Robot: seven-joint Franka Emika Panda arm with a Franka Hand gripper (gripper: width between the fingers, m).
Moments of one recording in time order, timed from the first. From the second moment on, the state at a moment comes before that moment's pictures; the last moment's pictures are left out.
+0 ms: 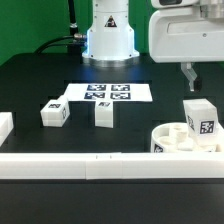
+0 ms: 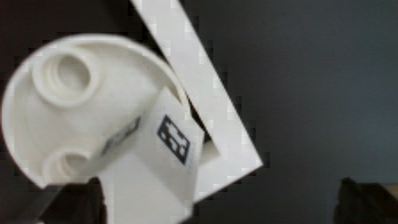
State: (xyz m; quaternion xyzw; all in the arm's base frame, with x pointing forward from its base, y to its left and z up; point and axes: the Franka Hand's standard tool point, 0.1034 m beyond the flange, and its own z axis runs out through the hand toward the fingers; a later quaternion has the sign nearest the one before) arm 0.640 0.132 0.114 -0.98 0.19 0.00 0.07
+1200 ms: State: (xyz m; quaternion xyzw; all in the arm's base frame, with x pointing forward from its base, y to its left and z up) arm 0.643 0.122 0.109 -0.94 -0.35 -0.04 0.03
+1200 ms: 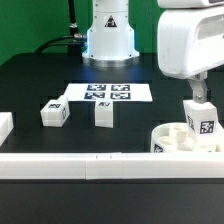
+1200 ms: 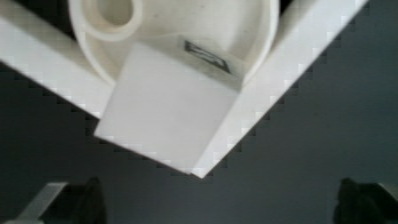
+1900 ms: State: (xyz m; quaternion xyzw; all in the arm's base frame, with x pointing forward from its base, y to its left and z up) arm 0.641 0.114 0.097 -0.78 -0.62 -0.03 0.00
